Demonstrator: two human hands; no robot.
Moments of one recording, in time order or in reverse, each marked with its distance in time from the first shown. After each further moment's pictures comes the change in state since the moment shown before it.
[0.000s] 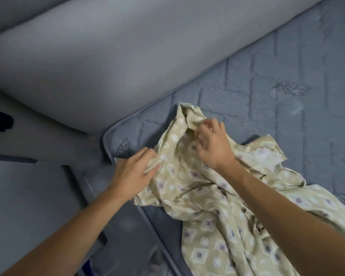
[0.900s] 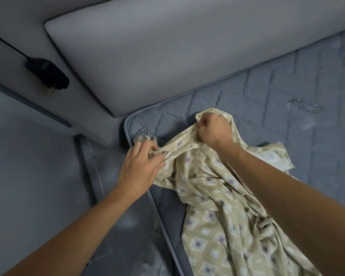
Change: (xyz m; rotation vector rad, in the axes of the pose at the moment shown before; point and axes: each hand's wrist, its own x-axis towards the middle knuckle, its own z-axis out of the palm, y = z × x) left_hand -0.063 0.018 -0.019 0.165 0.222 0.037; right_hand 0.040 -0.070 -0.005 -0.110 -0.130 0.178
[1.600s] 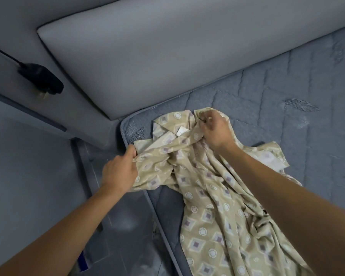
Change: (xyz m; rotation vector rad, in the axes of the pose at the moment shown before) left_hand -0.009 -0.036 0.006 0.060 -0.265 -0.509; right_hand -0.003 0.030 0.002 0.340 0.042 0.002
